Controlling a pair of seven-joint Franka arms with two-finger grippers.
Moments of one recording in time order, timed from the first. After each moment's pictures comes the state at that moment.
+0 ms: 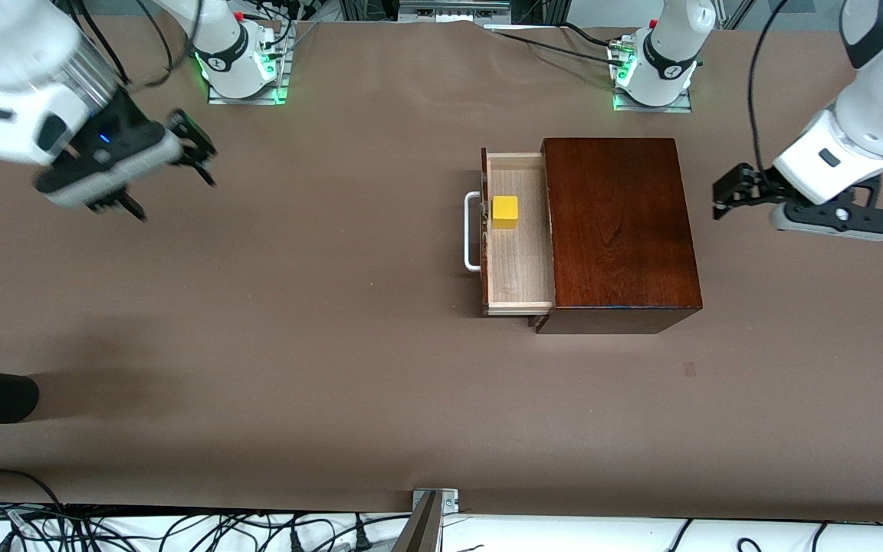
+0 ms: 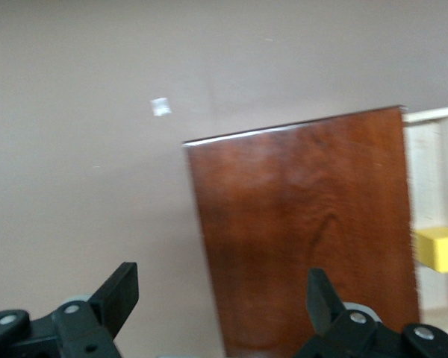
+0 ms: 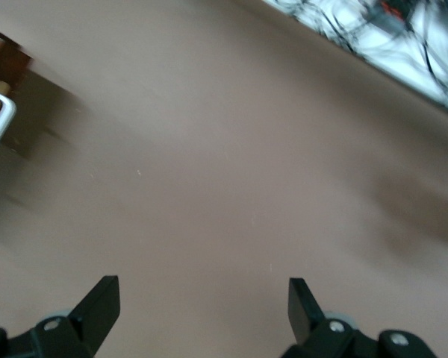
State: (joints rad) left arm -0.05 0.04 -0.12 -1.65 -0.03 1.65 -0.01; right arm 0.15 0.00 0.13 -1.55 0.00 1.66 -0.18
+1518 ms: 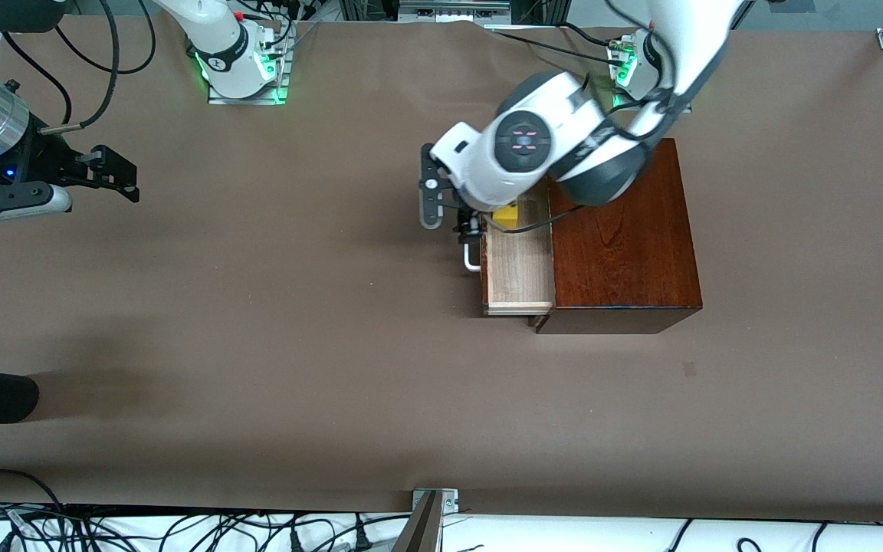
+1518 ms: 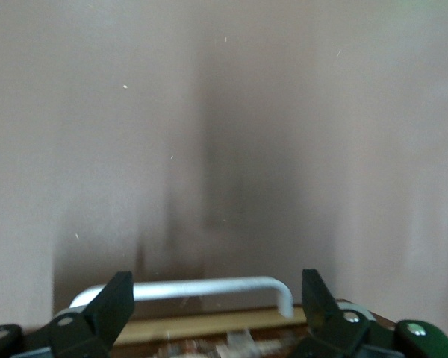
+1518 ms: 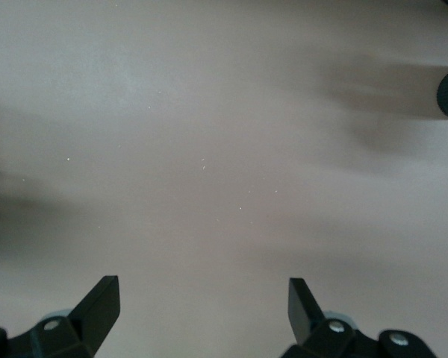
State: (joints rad) left arm -0.23 0.62 -0.63 -1.48 0.13 1.95 0.73; right arm 0.14 0.03 -0.04 -1.61 0.00 1.65 -0.06
